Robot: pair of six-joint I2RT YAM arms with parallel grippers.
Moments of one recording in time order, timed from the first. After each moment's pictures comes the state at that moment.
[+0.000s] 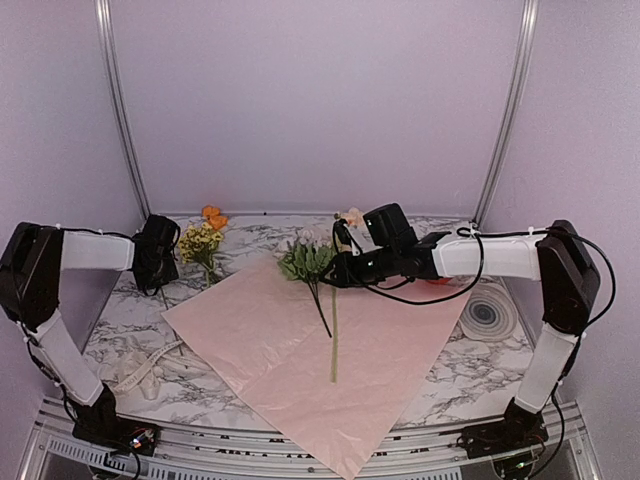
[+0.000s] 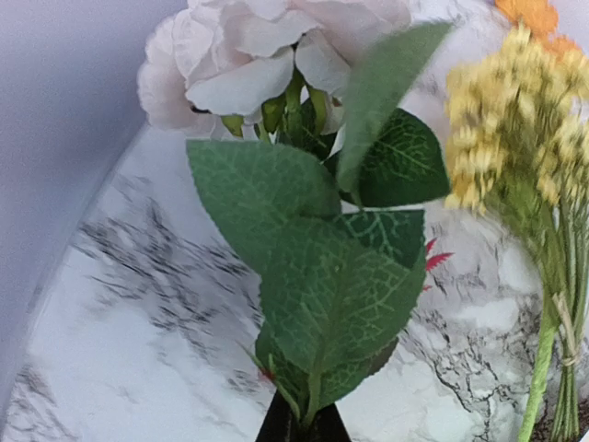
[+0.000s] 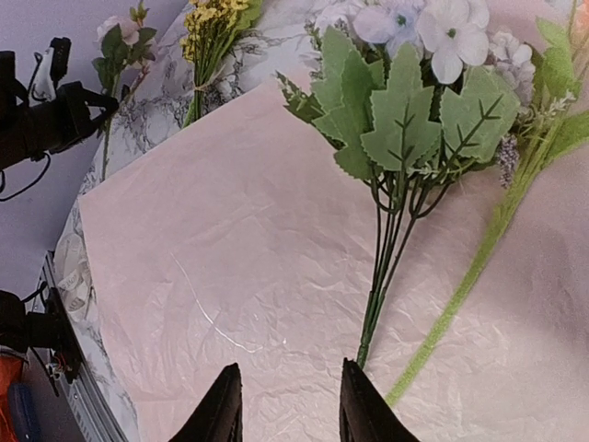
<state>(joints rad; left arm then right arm) -0.22 1.71 0.96 -0.28 -0.44 -0.58 0.72 1.80 1.22 -0.11 -0.33 0.46</state>
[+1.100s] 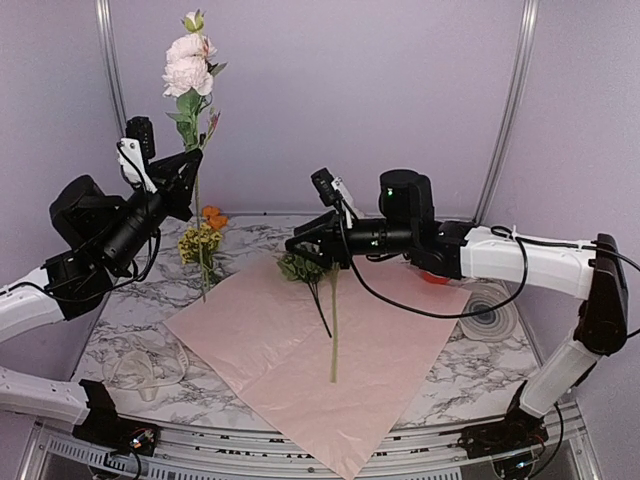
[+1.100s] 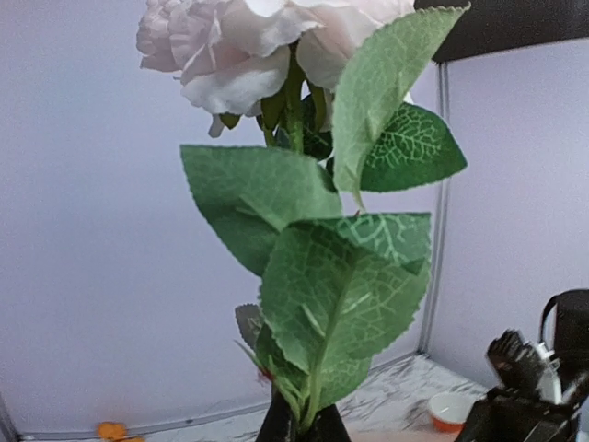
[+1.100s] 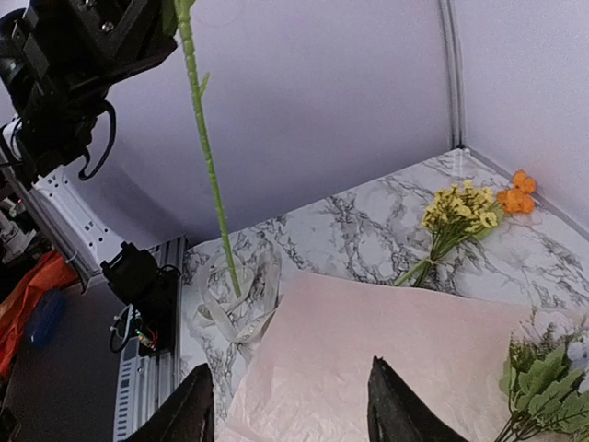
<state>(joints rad) -0.83 0.99 0.90 0.38 -0.35 0.08 0.84 1.59 1.25 0.12 -0.54 0.15</state>
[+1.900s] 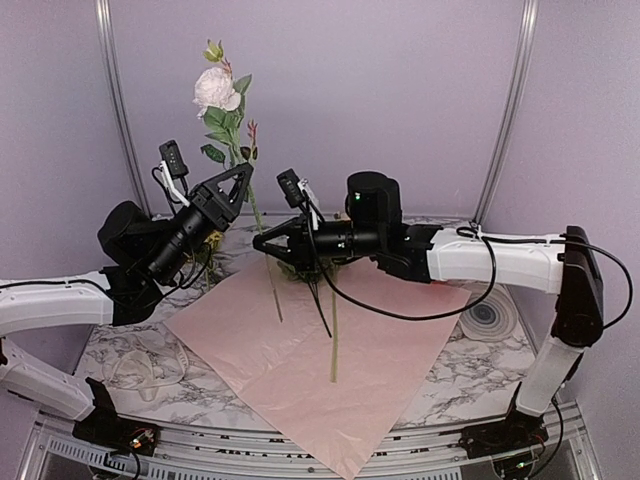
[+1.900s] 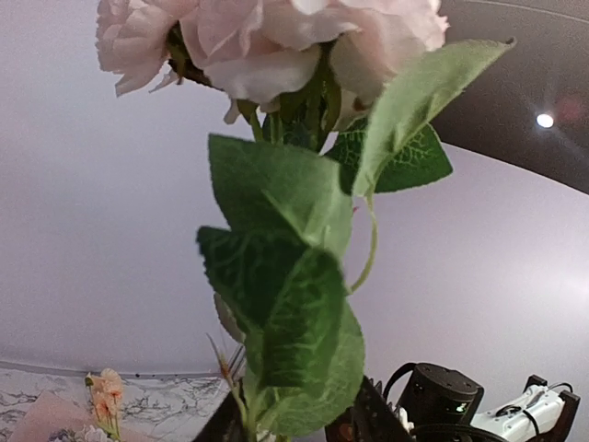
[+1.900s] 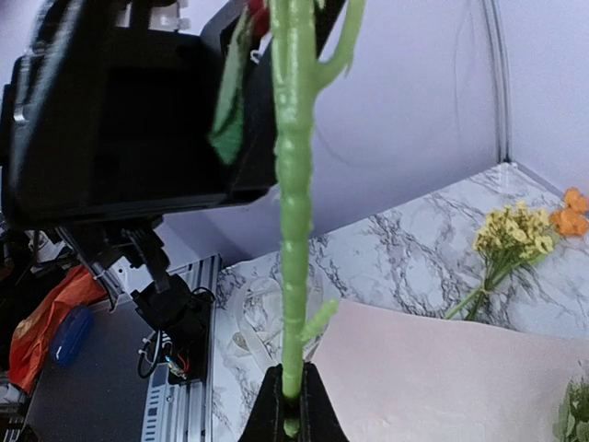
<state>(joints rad) -0.85 1.25 0.79 0.92 -0.10 -0.52 0.93 1.74 1.37 0.26 -0.57 0.27</state>
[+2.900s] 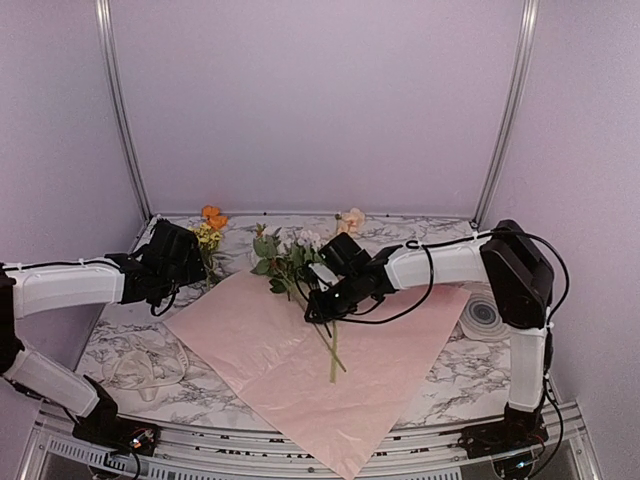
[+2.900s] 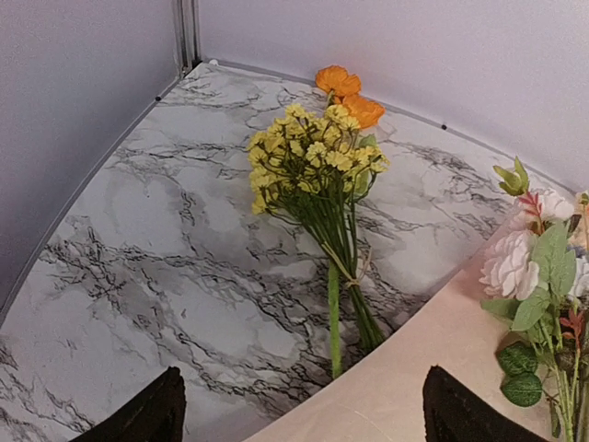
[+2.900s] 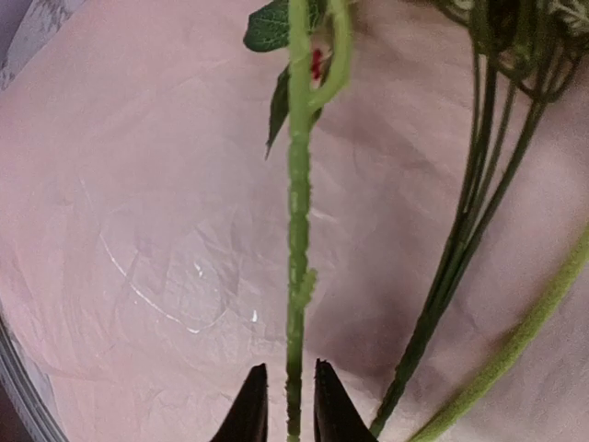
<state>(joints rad) -0.57 1.34 0.78 -0.18 -0.64 -0.66 0.84 2.05 1.39 -0.33 -0.24 0.39</state>
